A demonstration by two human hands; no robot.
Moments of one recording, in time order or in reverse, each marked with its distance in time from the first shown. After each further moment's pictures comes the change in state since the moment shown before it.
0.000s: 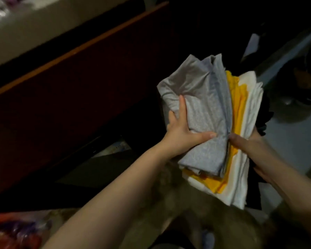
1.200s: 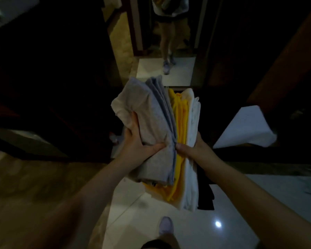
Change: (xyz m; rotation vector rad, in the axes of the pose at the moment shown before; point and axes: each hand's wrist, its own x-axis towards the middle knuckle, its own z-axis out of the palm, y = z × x) left_hand 0.474 0.316 0.218 -0.076 0.836 -0.446; right_hand 0.546 -0.152 -0.398 -0.255 -0.965 0.003
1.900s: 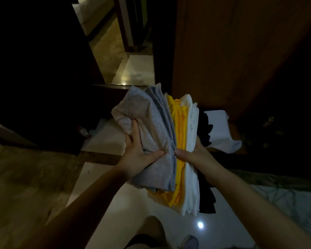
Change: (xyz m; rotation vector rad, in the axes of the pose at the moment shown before) left_hand 0.014 0.221 0.286 -0.127 0.003 -0.044; right_hand -0.052 0.030 -0.365 0.060 -0.143 0.061
